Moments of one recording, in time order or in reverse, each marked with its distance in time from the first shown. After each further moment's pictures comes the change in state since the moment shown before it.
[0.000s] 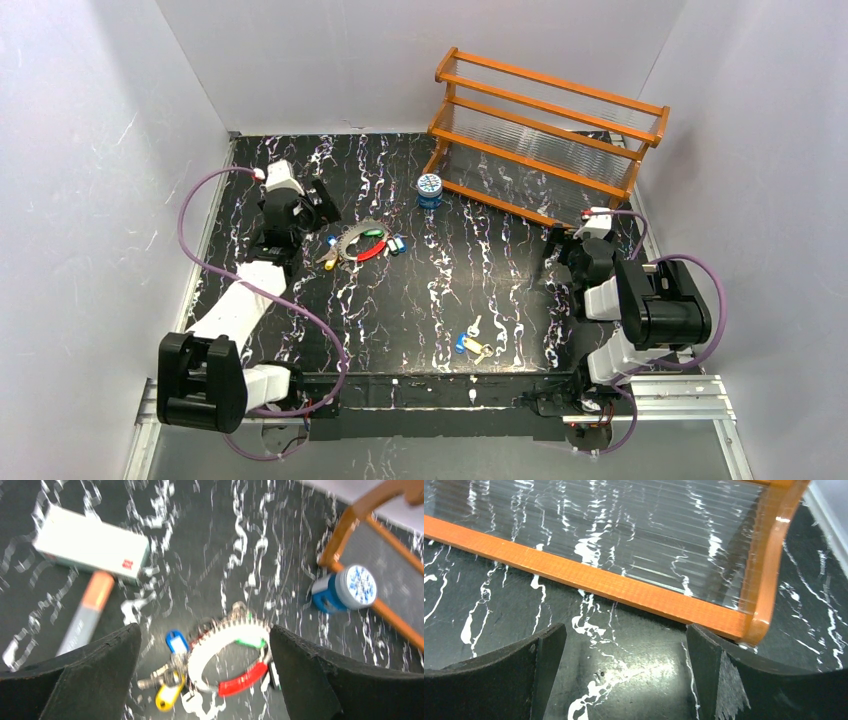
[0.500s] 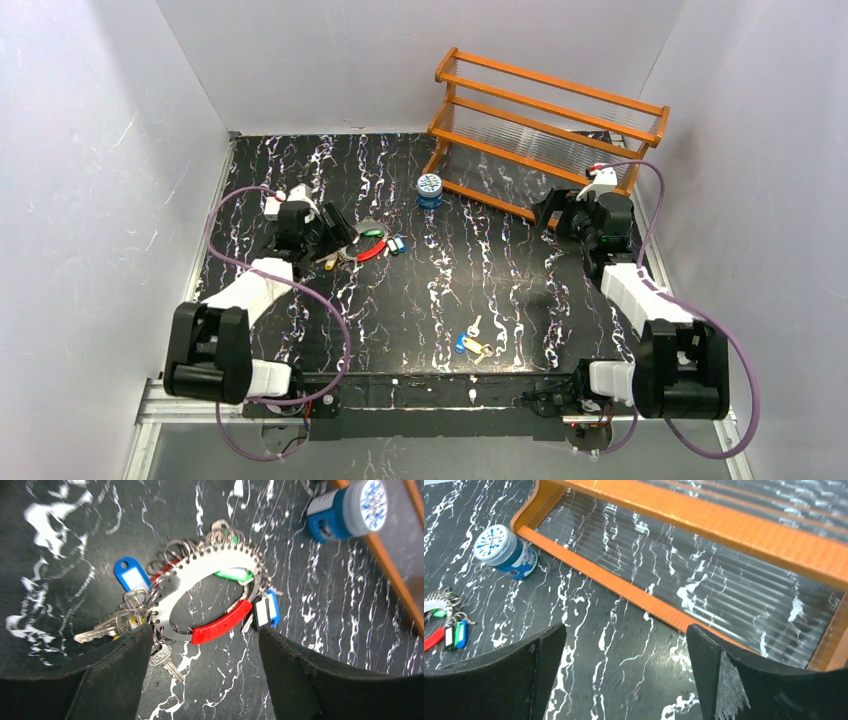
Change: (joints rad) left arm 0.003 0.097 -0.073 -0.084 0.266 -0.177; right arm 0.000 -0.337 0.357 -0.733 -0.323 0.126
